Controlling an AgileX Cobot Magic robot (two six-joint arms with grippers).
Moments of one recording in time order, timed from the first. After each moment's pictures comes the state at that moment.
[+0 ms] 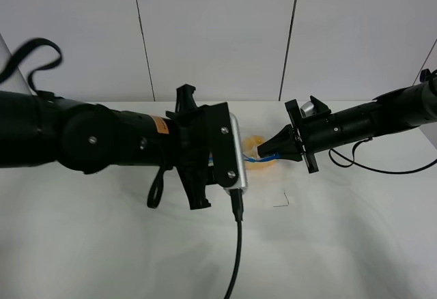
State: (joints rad) left arm -0.83 1.58 -0.89 -0.29 -0.12 1.14; right arm 0.03 2.04 -1.12 1.32 1.21 -0.72
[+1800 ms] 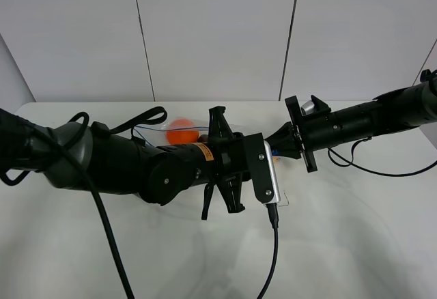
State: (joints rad) left arm -0.88 1.85 -0.94 -0.28 -0.46 1.15; right arm 0.03 2.04 -1.12 1.34 1.21 -0.69
